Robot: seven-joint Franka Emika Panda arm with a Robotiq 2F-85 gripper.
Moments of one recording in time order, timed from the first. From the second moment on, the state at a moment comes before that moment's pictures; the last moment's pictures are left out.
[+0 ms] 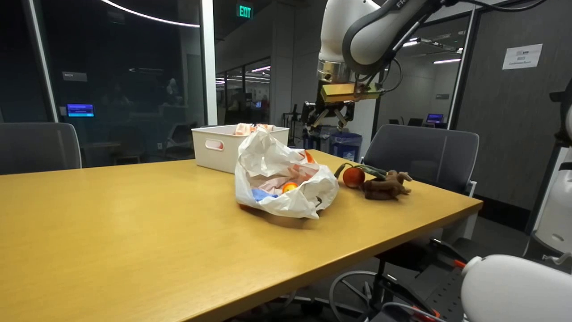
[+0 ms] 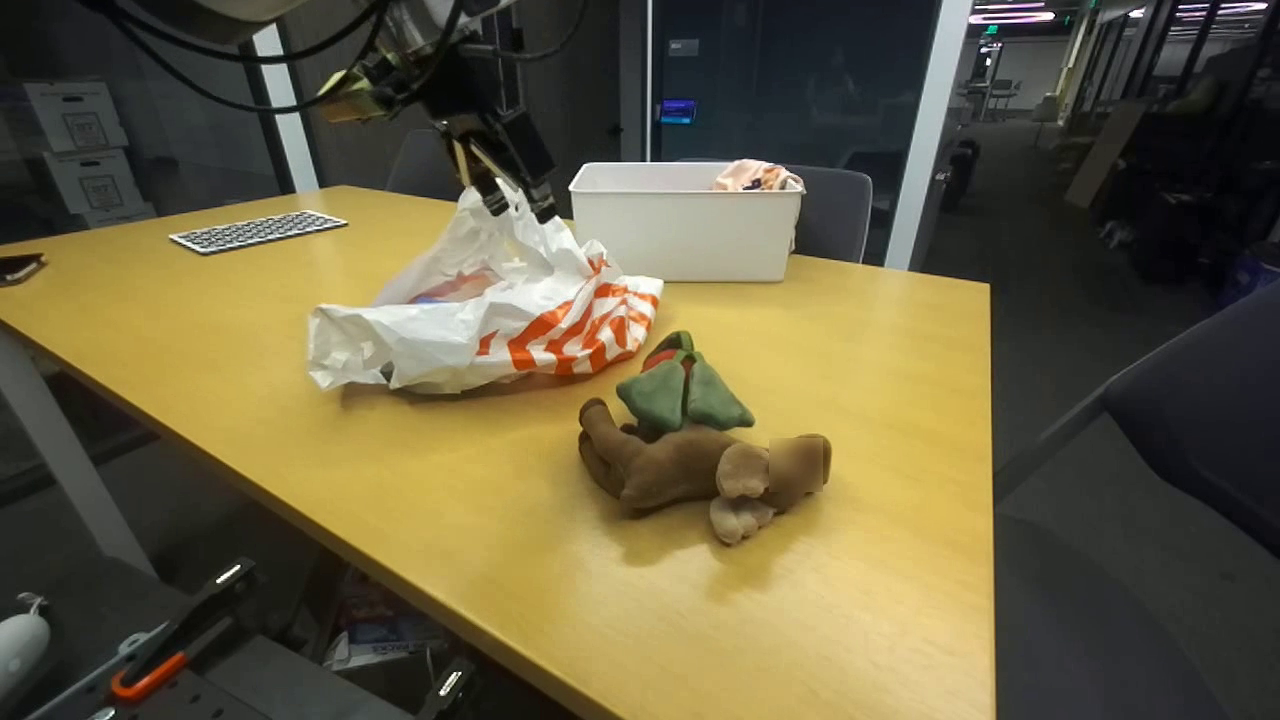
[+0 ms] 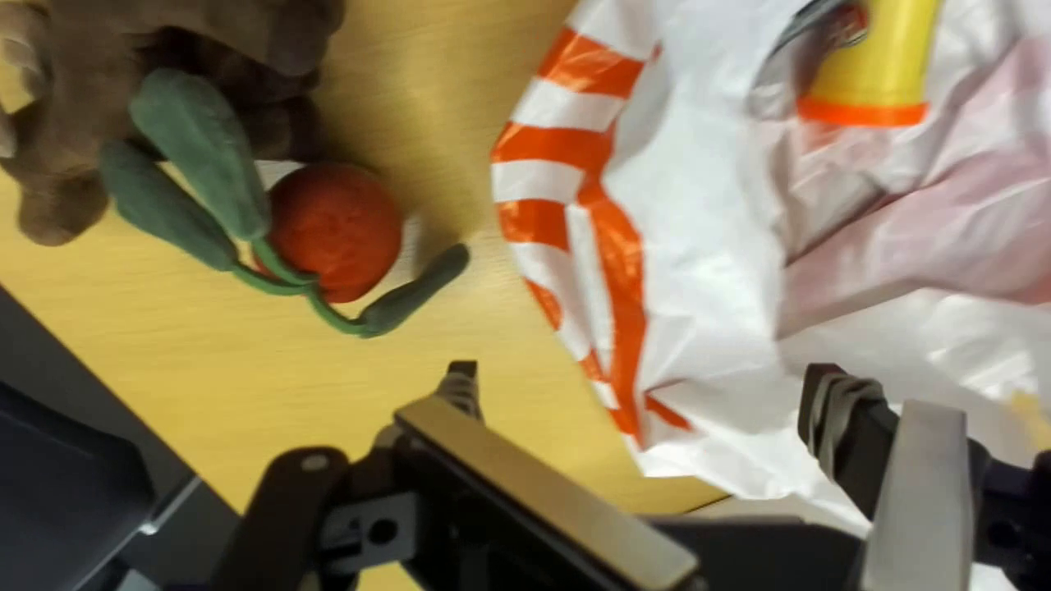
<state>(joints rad) -0.05 -0.22 0.20 -2.47 -0.43 2.52 0.83</state>
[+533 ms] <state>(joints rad) 0.16 -0.10 0.24 -2.43 -0.13 2.56 0.50</state>
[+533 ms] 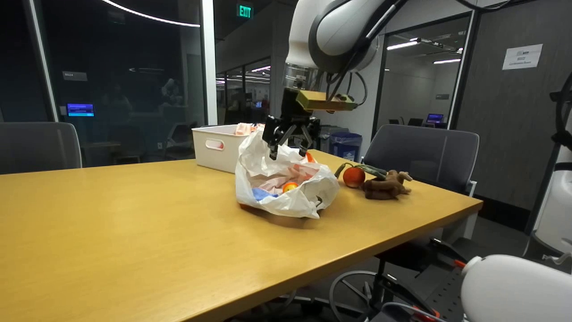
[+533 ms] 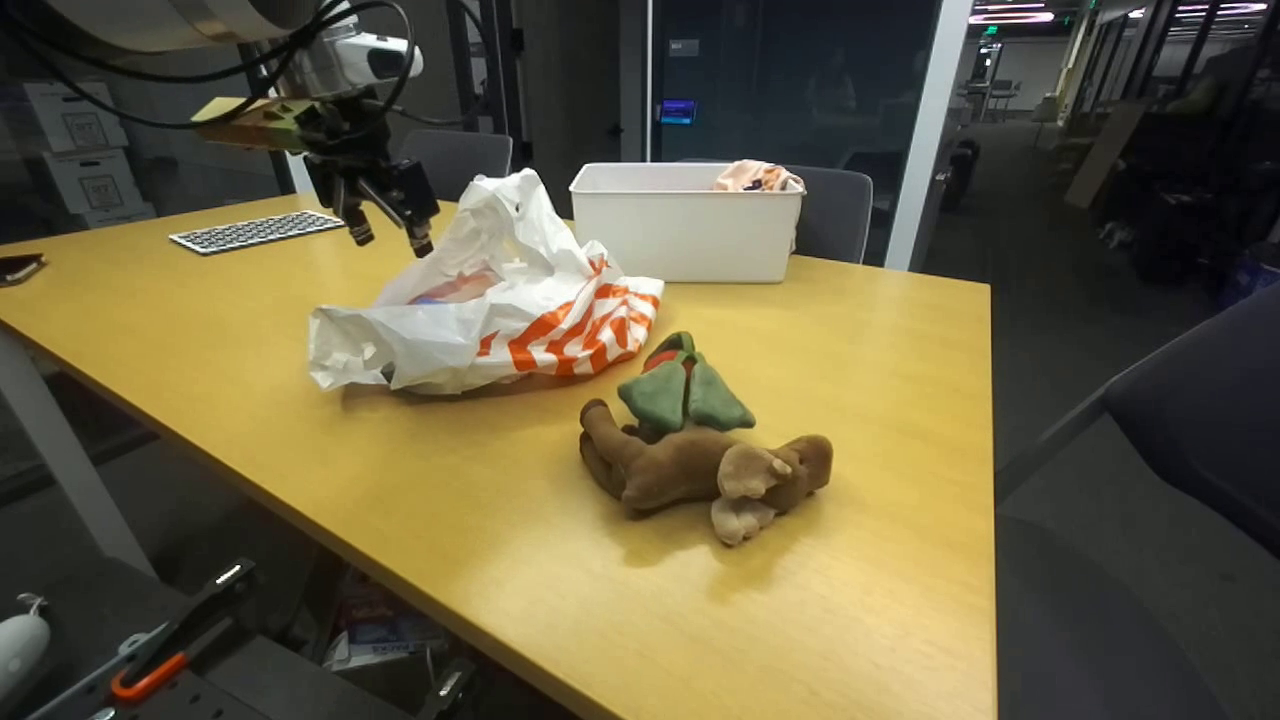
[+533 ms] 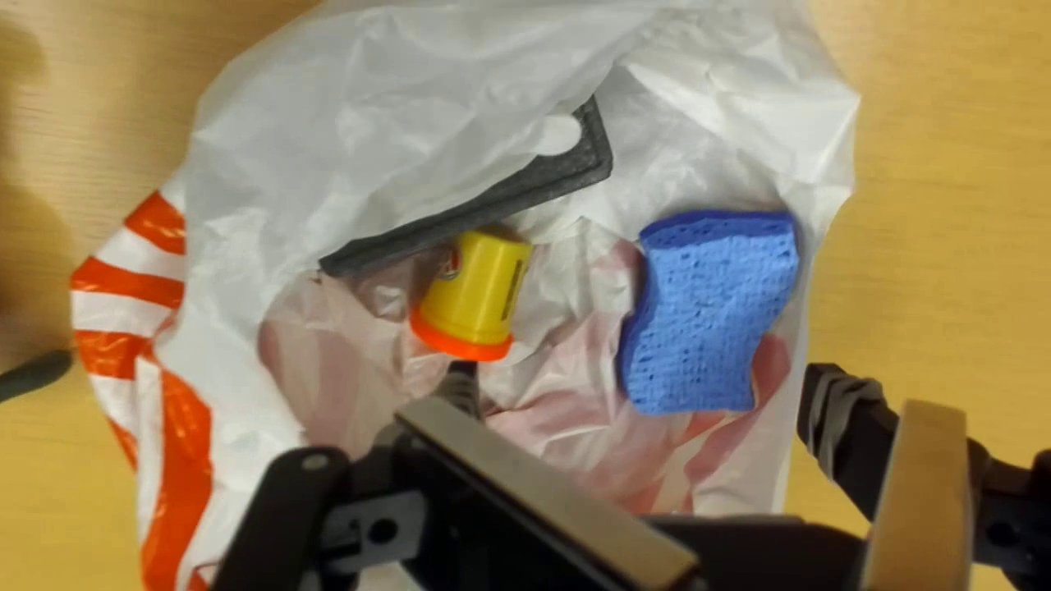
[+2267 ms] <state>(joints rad) 0.18 0.32 0.08 -2.20 -0.14 2.55 0.37</state>
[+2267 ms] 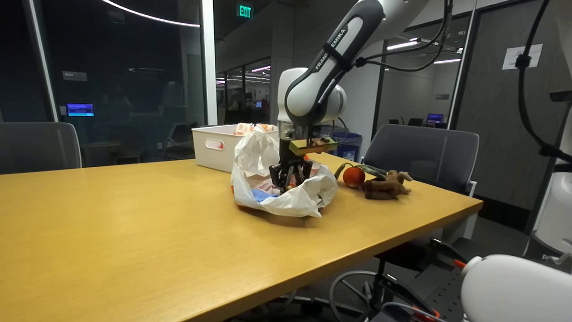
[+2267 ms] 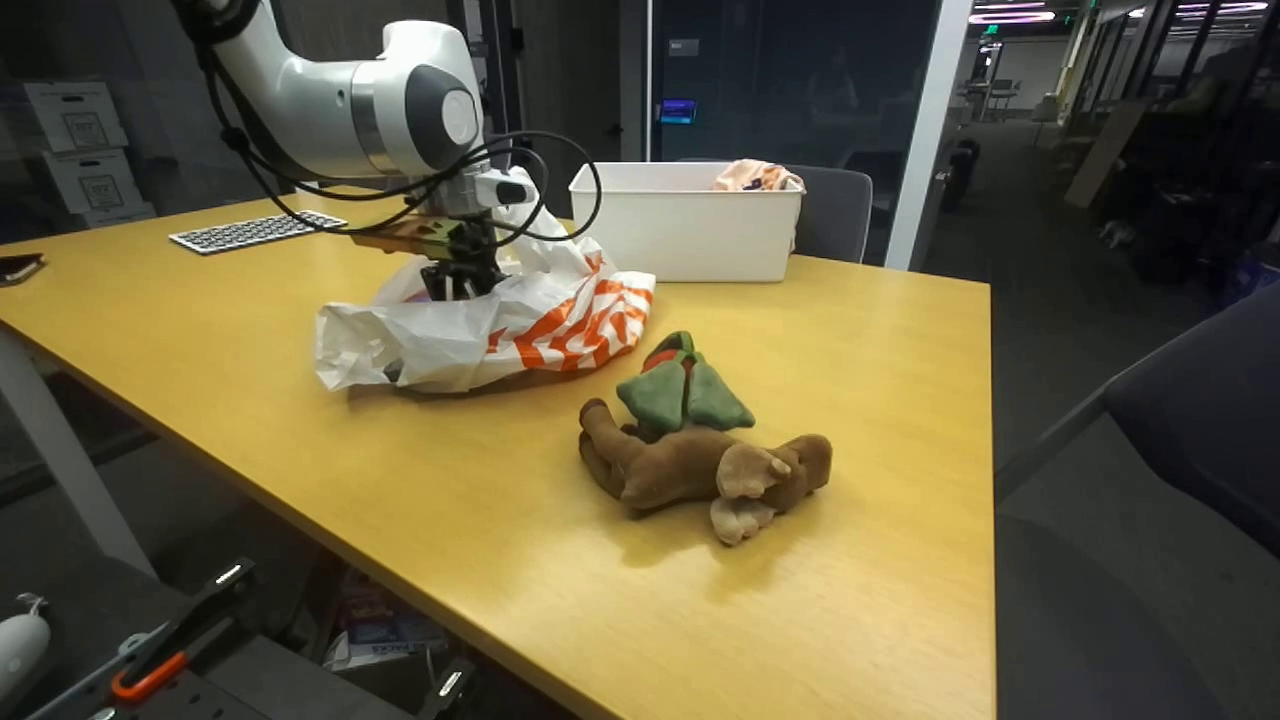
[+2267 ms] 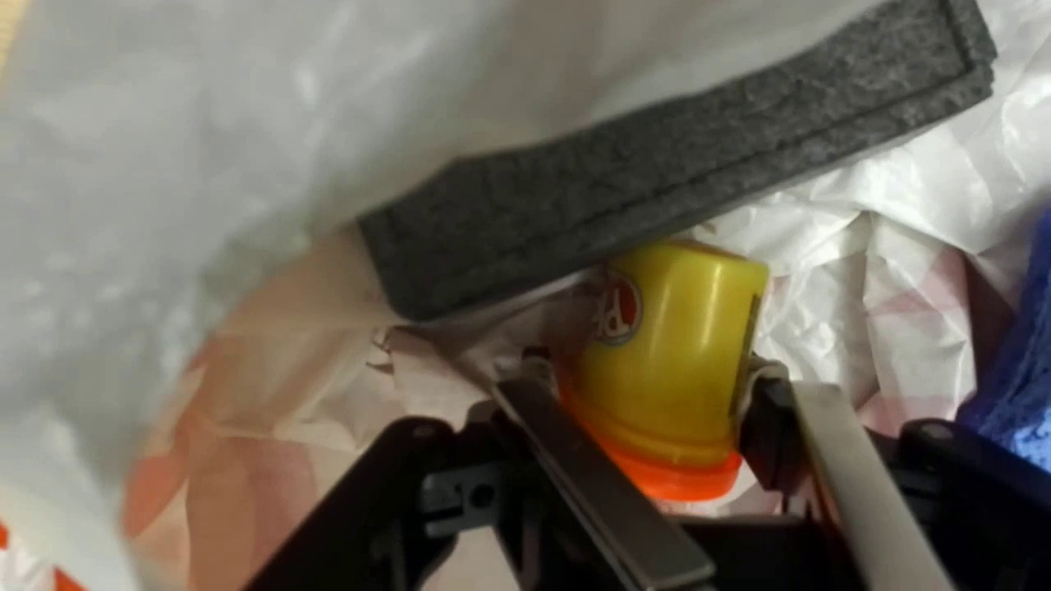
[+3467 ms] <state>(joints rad) -0.05 -0.24 0.13 -2.47 -0.46 2.46 0.83</state>
